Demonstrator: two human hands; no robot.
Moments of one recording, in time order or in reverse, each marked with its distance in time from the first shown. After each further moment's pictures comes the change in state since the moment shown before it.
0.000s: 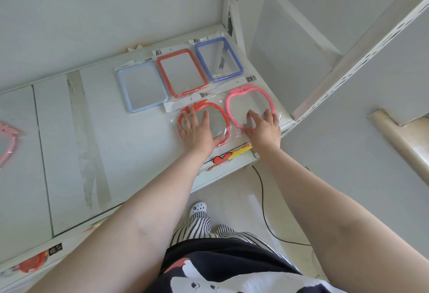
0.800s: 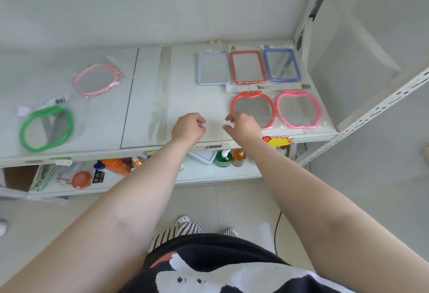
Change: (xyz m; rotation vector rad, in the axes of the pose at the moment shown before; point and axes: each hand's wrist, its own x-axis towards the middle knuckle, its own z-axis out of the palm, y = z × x) left_hand -0.135 -0.120 -0.046 -0.536 0.190 -0.348; right_hand -0.115 -0.114 0.027 0.033 -0.237 -0.514
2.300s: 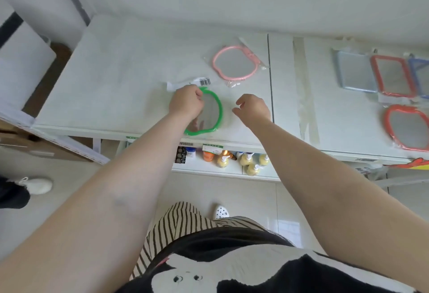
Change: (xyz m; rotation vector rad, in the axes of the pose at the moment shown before) left_hand 0.066 -0.355 -0.313 -0.021 0.160 -0.093; right_hand 0.038 -0.385 0.251 -0.043 -0.122 0.029
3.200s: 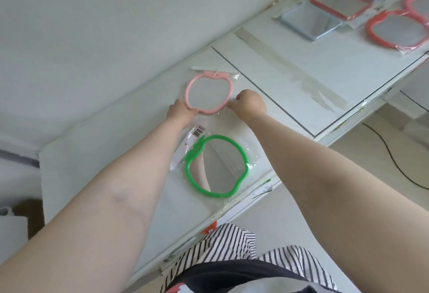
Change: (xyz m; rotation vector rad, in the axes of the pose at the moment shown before) left_hand 0.191 0.036 0.019 0.244 -0.370 0.203; right_hand 0.110 -0.020 0.026 0.437 0.340 0.527
